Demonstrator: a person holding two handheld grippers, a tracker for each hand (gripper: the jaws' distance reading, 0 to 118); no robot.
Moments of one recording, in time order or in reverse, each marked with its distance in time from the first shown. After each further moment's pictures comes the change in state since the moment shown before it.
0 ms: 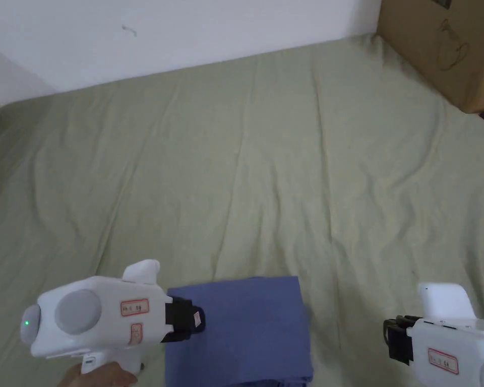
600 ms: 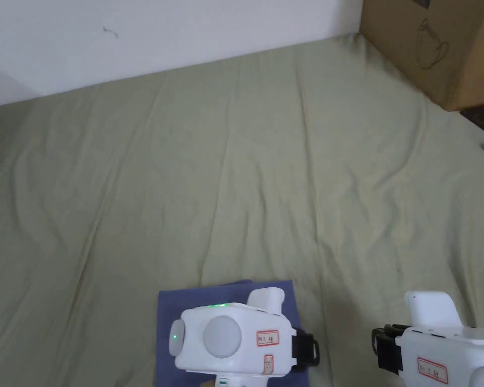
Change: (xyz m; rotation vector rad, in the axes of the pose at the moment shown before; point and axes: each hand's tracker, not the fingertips) left arm 0.124 -0.040 -0.113 -0.174 -0.227 -0.169; right arm 0.008 -0.009 0.002 -0.023 0.013 -0.025
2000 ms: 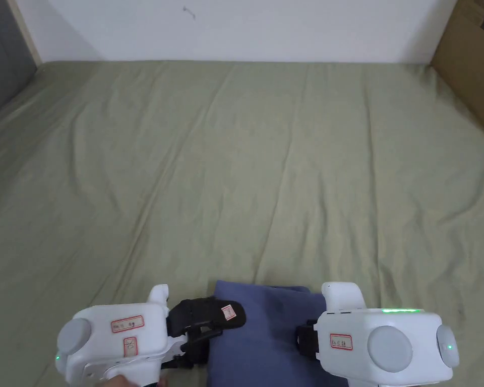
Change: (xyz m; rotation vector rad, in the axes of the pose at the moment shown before) left arm -0.237 -0.044 0.102 0.278 -0.488 0.506; right arm -0.157 0.035 -0.091 -0.163 0.139 0.196
